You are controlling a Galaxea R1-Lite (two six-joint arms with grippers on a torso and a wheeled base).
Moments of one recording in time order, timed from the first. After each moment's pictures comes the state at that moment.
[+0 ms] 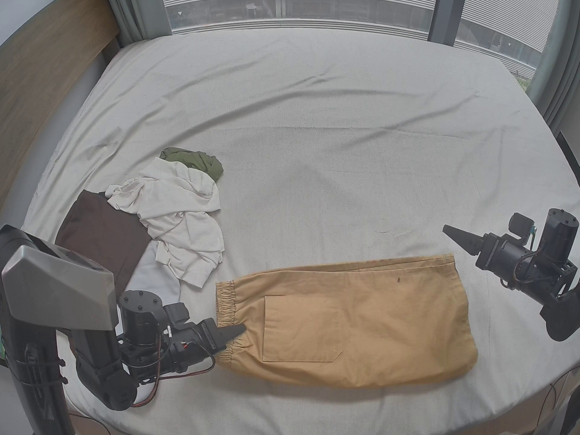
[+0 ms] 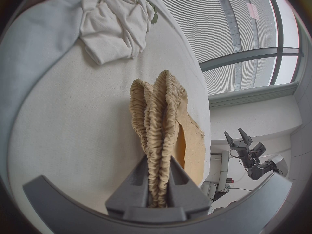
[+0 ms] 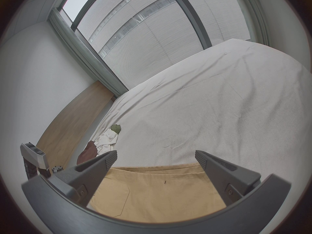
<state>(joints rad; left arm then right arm) -0.40 2.23 -0.24 -1.55 -0.33 -0.83 0.10 1.74 -0.36 -1.23 0.35 0.40</state>
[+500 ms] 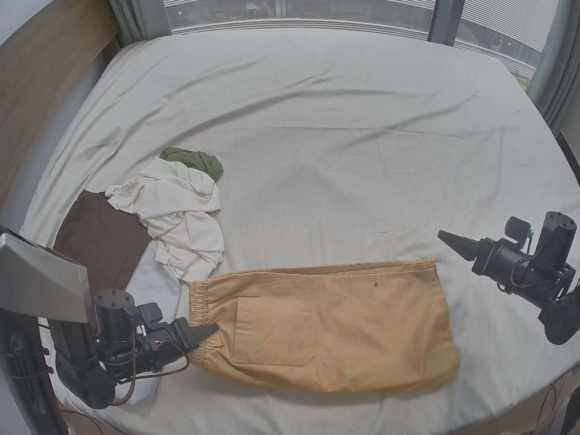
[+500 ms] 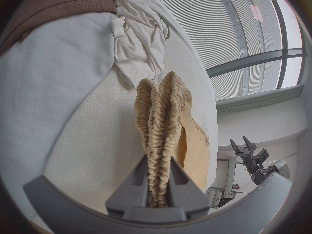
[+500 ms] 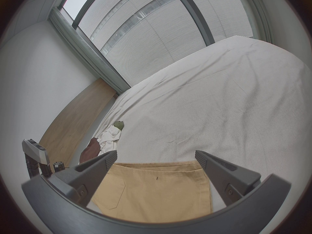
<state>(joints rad) -0.29 2.17 -0.14 -1.55 -0.35 -0.79 0.13 1.74 -0.35 -1.23 0.35 0.40</state>
